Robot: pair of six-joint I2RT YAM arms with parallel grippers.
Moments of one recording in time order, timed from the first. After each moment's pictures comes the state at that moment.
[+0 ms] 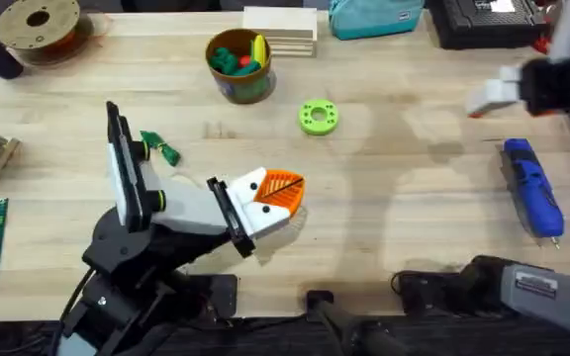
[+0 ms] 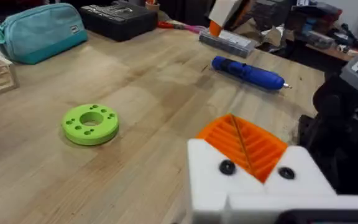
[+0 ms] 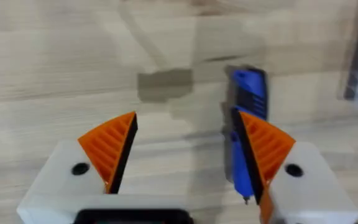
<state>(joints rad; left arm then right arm) -0.51 0.01 0.01 -0.05 0.58 -0.16 -0.25 1.34 1.23 -1.15 0.02 -0.19</state>
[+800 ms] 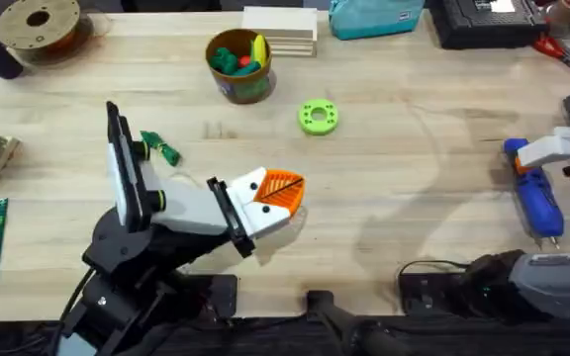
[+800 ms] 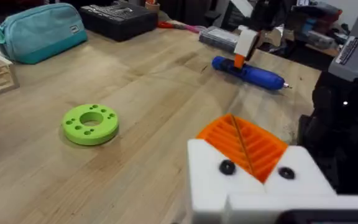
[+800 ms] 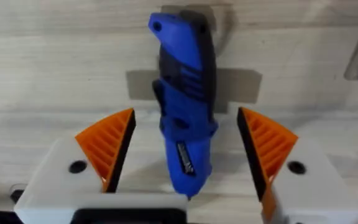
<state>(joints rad) -0.51 0.01 0.01 -0.05 0.58 -0.16 -0.79 1.67 1.23 -1.15 -0.06 -0.71</state>
